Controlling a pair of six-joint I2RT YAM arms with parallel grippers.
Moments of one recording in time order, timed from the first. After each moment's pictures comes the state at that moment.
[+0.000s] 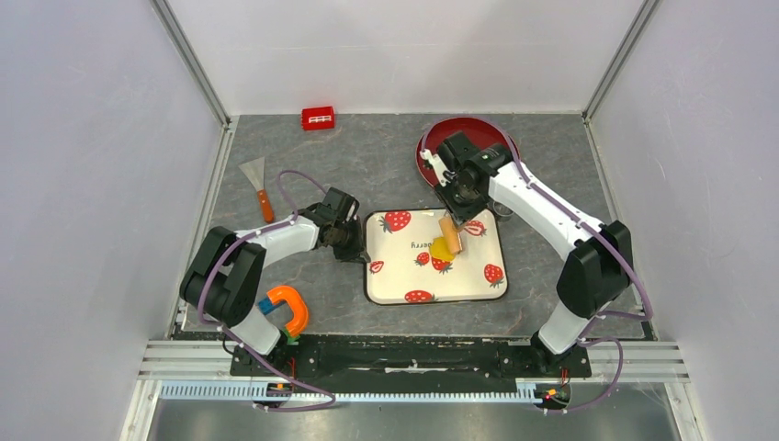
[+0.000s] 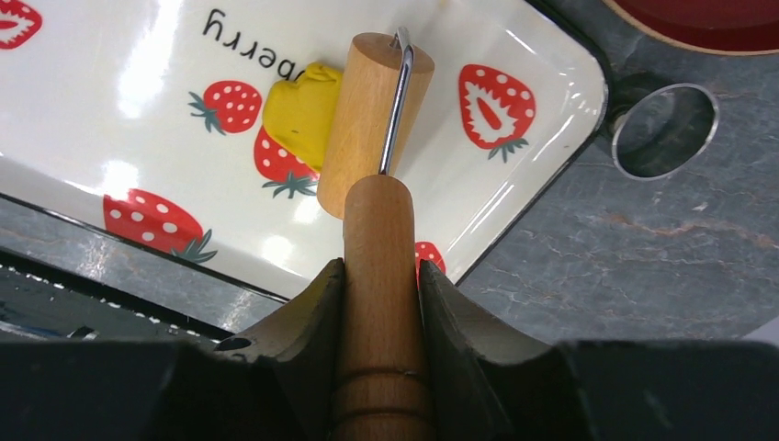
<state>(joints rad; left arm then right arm) -0.48 1.61 0.82 -0.35 0.21 -0.65 0.56 1.69 1.53 -1.09 0.06 -0.04</state>
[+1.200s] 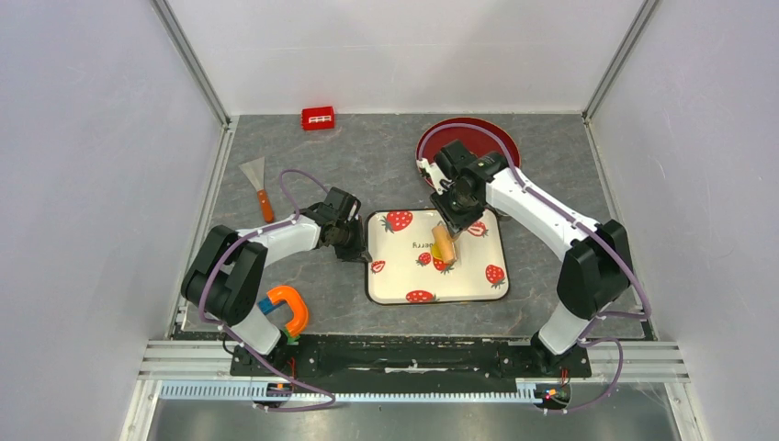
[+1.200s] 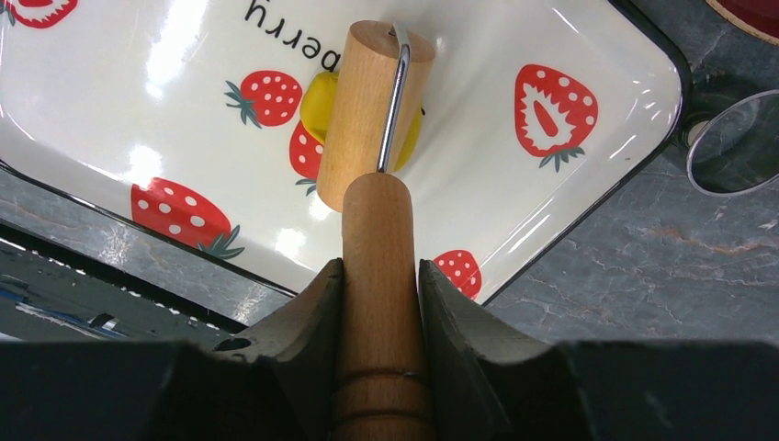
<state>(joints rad) -0.49 1.62 0.83 -0.34 0.21 -0.65 0.58 1.71 1.43 -1.04 0.00 -0.03</state>
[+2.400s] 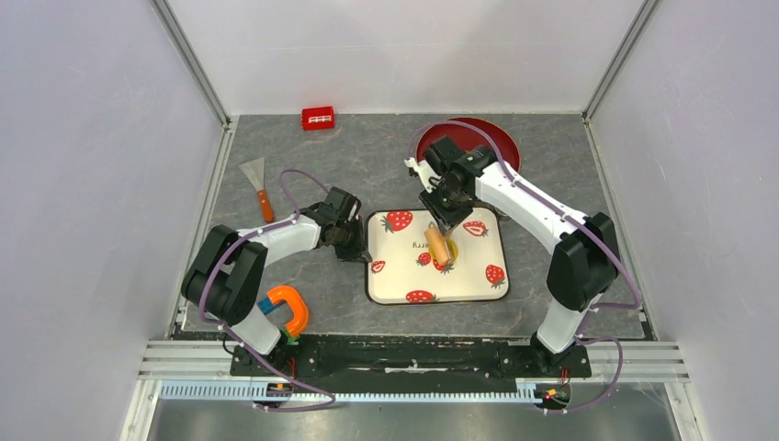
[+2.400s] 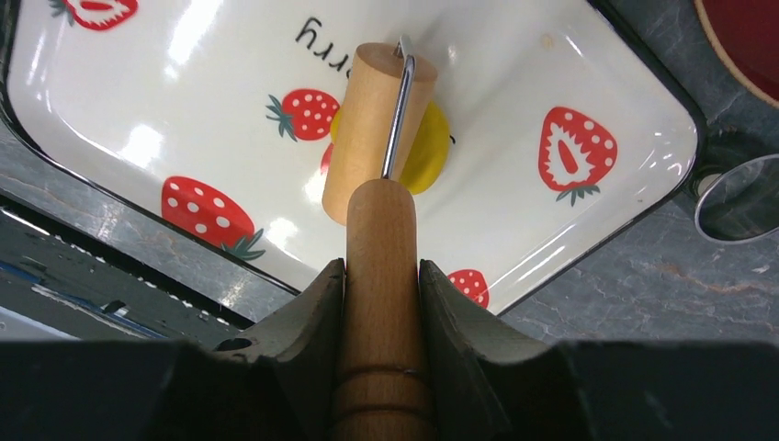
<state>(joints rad) -0.50 1.62 0.84 -0.34 0.21 -0.65 0.61 1.76 1.54 -1.09 -0.06 -0.07</state>
